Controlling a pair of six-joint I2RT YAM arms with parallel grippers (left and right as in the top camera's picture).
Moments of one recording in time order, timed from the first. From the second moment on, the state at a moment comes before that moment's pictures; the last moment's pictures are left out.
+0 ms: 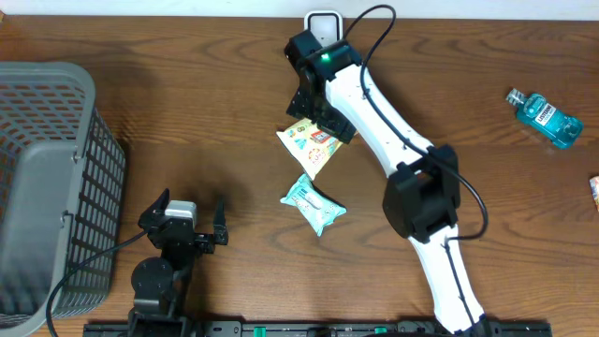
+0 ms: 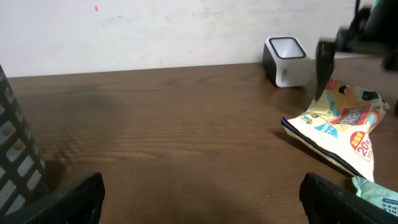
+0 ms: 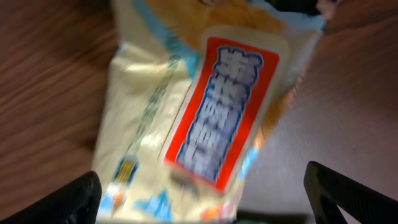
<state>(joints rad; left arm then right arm) -0.09 0.05 0.03 -0.14 0.02 0.01 0.54 2.45 2.29 -1.36 0.06 1.09</state>
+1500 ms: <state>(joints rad) -0.09 0.05 0.03 -0.14 0.02 0.01 0.50 2.46 2.18 -1.25 0.09 1.07</state>
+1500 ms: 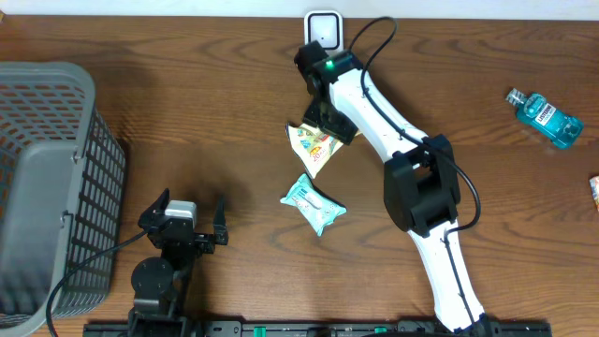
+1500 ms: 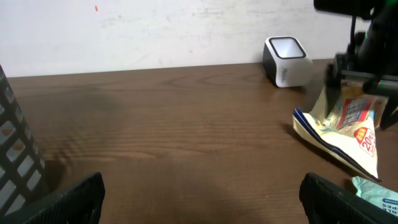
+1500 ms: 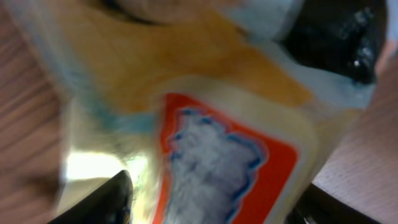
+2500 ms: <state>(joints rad) -0.09 0.05 0.03 -0.14 0.02 0.01 0.31 2.28 2.12 -1.70 -0.85 0.55</state>
